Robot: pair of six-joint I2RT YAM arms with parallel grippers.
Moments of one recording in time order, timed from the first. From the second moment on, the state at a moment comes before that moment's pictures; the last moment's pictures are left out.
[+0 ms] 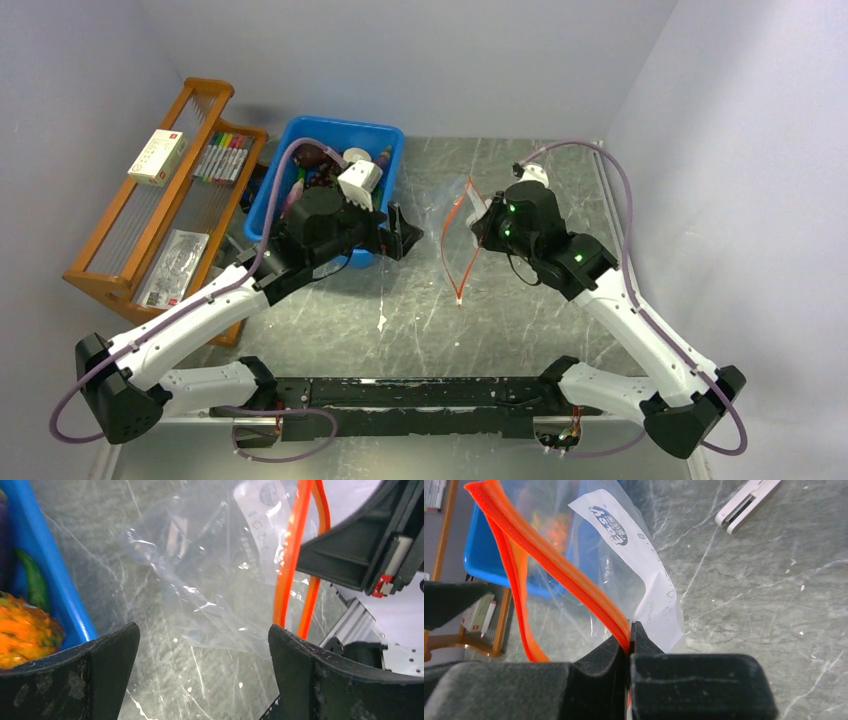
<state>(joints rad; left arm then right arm) -0.81 1.13 1.02 -0.17 0.01 -0.39 0.66 1.06 1.15 -0.66 0.21 0.63</state>
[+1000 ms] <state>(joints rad) -0.31 1.62 1.23 -0.37 -0.05 -0.37 0.66 1.03 1.13 -0.65 0.16 0.62</state>
